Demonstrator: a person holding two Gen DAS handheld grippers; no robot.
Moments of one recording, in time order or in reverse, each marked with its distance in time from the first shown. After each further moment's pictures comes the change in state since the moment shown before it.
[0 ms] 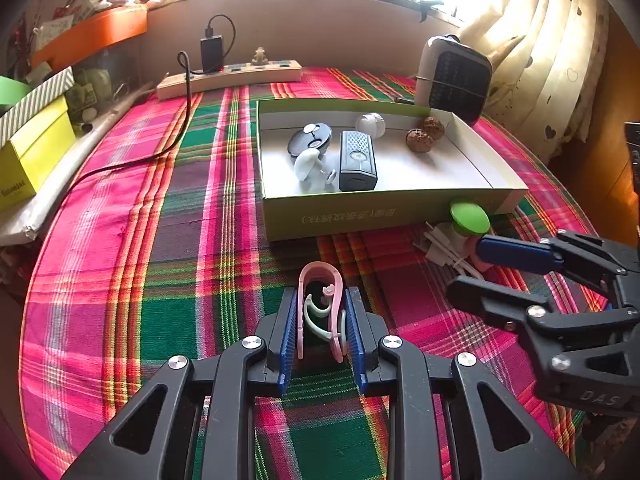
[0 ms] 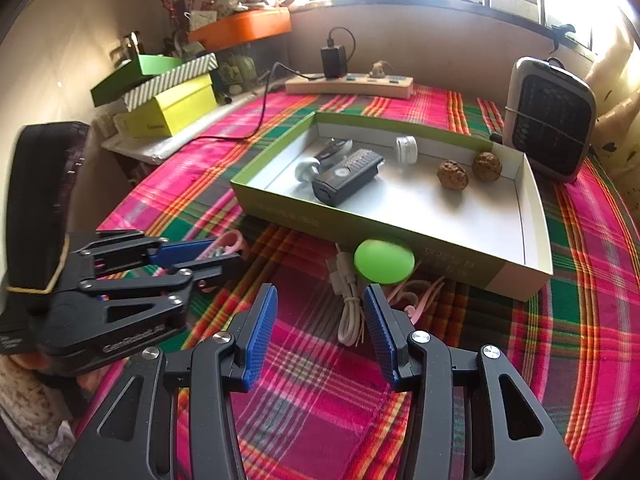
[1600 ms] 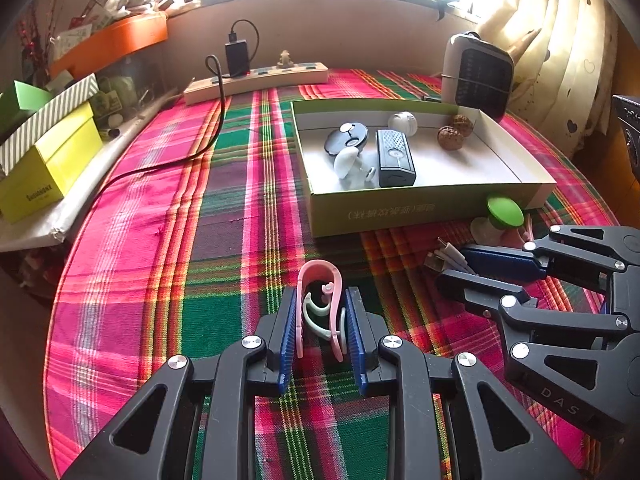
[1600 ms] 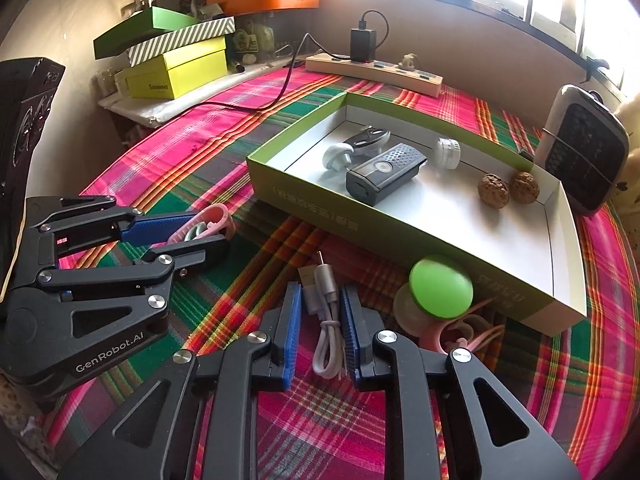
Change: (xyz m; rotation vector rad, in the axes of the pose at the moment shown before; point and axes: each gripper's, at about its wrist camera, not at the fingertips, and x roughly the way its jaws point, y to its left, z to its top) left arm -0.004 0.013 -0.004 0.016 -0.010 0.104; right arm 0.031 0.030 0.007 -0.130 0.052 -0.057
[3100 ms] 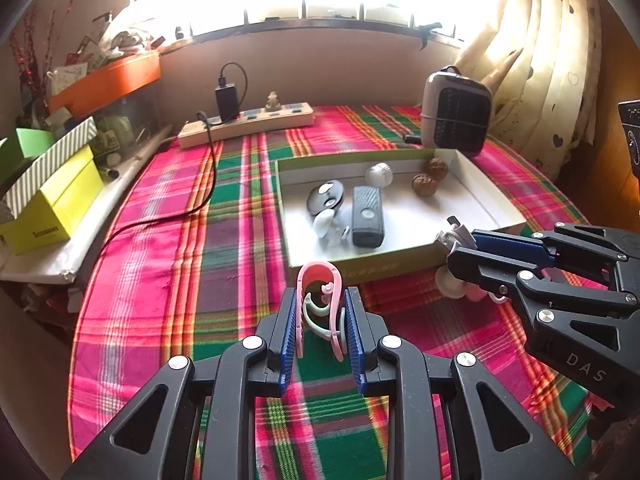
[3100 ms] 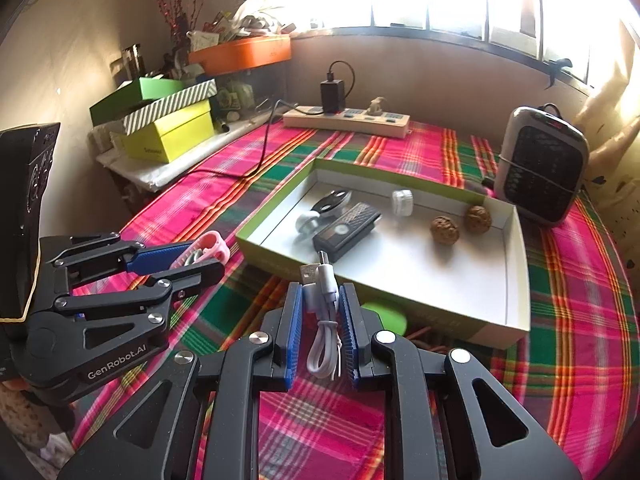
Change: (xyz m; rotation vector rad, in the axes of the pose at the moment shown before) left arm -0.032 -0.012 0.030 0.032 -0.086 -0.024; right arm -0.048 -0.024 0.014 0.109 -0.144 0.000
